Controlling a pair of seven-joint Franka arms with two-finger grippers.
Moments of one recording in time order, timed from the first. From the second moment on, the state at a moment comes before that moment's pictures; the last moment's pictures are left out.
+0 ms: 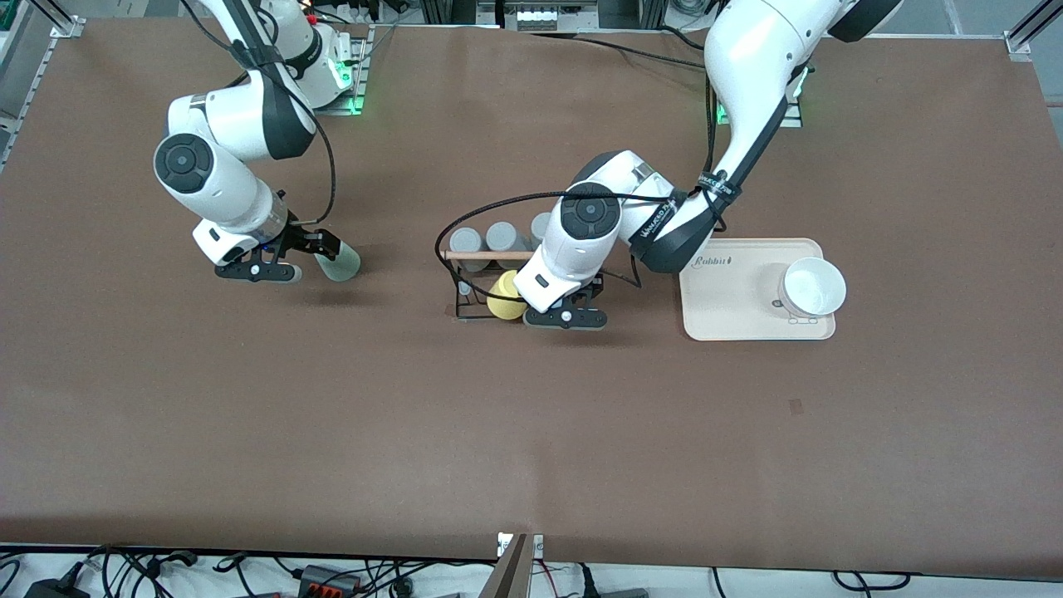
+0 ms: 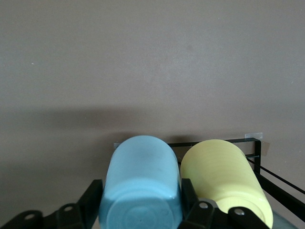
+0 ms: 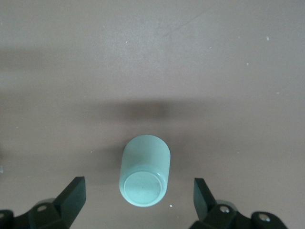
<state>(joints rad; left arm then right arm) -0.43 0.73 -0.33 -1.38 0.12 2.12 -0.74 0.23 0.11 0.01 -2.27 0.01 2.32 0.27</state>
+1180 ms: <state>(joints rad) -0.35 0.58 -0.33 -1.35 0.12 1.98 -0.67 0.26 0.18 0.01 -2.41 0.01 2.52 0.27</state>
